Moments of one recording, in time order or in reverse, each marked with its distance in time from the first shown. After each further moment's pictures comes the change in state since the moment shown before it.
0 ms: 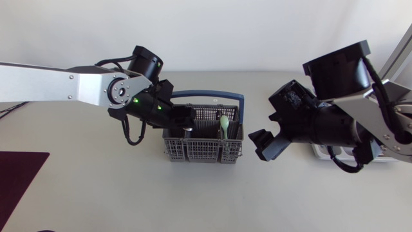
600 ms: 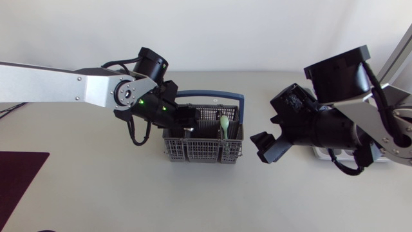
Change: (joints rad) left arm -0.021 0.023 0.010 0.031 -0.003 -0.007; right arm -0.013 -0.006 -0.023 0.004 -0.004 -0.003
